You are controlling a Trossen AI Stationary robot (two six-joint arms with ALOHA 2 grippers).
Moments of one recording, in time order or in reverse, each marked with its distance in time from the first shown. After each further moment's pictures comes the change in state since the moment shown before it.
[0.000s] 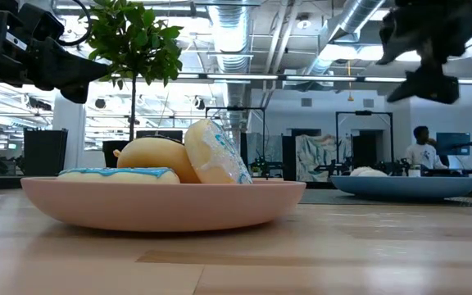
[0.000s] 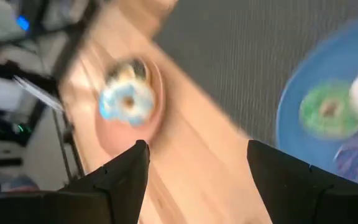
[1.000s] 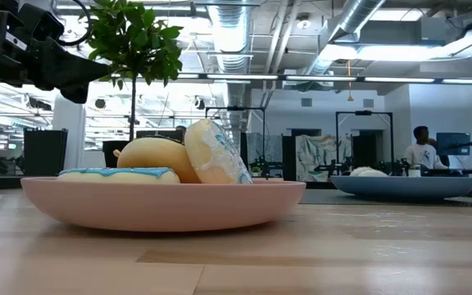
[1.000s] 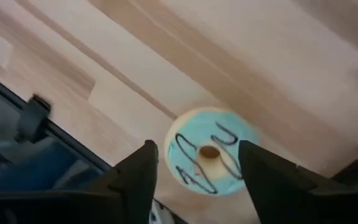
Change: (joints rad) left arm 0.000 0.000 0.000 0.000 0.000 0.000; right arm 0.812 0.557 0.343 -0.410 -0.041 0.910
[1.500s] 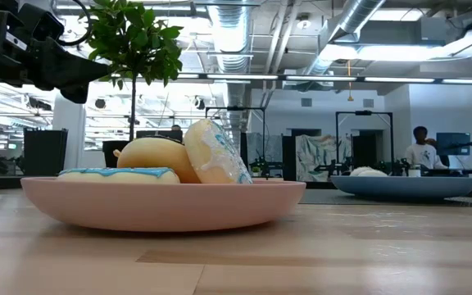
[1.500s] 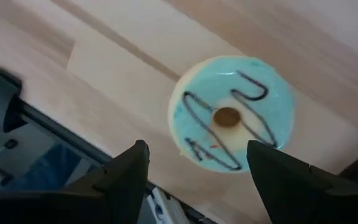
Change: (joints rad) left arm 0.000 0.000 0.000 0.000 0.000 0.000; right arm 0.116 0.186 0.068 0.080 -0.011 0.177
